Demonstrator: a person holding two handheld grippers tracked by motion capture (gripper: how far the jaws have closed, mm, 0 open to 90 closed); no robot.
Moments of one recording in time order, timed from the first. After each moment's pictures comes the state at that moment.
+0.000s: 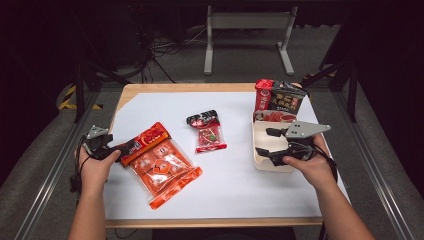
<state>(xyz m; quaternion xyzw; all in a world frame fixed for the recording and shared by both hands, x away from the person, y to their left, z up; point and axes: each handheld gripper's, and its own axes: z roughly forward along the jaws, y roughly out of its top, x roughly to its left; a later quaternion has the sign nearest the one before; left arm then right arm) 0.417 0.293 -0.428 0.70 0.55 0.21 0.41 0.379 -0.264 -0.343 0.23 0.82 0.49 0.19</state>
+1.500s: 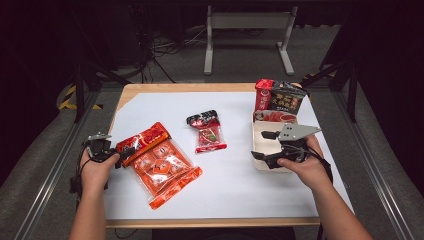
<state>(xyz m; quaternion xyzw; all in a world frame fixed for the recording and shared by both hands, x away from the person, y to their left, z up) 0.419 0.300 -0.449 0.72 0.55 0.09 0.41 0.381 -0.253 -0.352 0.22 0.84 0.47 0.18</state>
